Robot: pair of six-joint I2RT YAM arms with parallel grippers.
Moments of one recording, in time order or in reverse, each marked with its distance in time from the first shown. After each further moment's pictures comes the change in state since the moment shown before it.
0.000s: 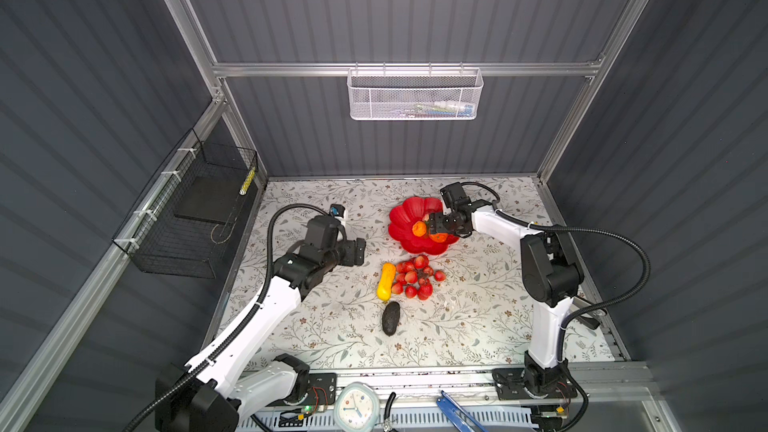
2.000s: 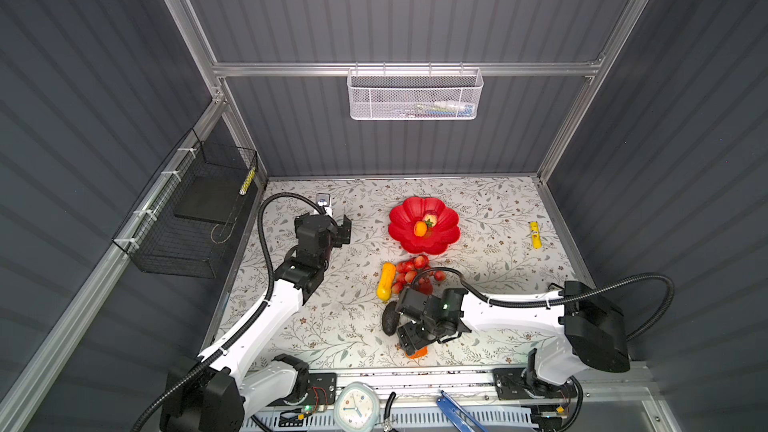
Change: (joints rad) left arm 0.126 0.033 -0.138 0.542 -0.335 0.268; right arm 0.794 -0.414 -0.545 -0.126 -0.128 0.378
